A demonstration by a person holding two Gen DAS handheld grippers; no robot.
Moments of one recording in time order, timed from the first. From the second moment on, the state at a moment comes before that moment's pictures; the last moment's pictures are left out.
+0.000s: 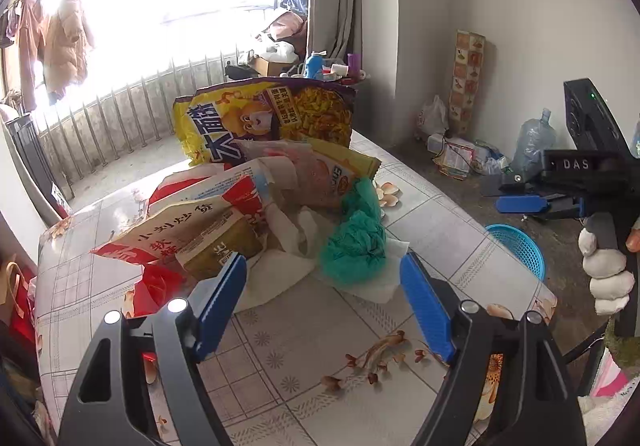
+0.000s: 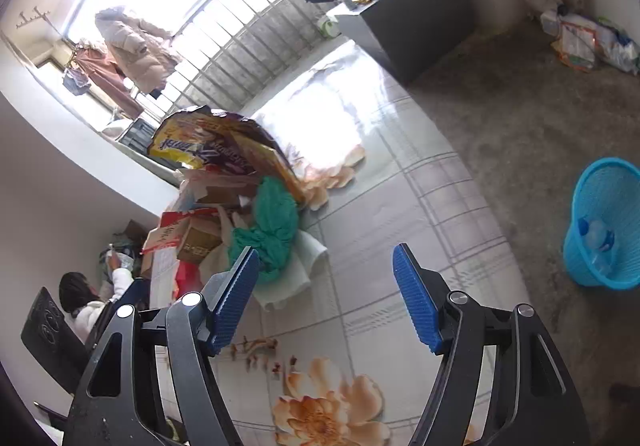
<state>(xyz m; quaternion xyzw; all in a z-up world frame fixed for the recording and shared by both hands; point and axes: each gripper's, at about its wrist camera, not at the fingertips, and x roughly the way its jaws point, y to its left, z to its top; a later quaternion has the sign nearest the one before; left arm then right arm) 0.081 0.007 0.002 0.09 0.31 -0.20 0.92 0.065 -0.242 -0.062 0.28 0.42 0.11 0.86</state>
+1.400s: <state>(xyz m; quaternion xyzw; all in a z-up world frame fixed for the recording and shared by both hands) 0.118 -0.019 -0.049 0.07 0.39 -0.30 0.87 0.056 -0.246 -0.089 0.34 0.48 0.13 0.80</state>
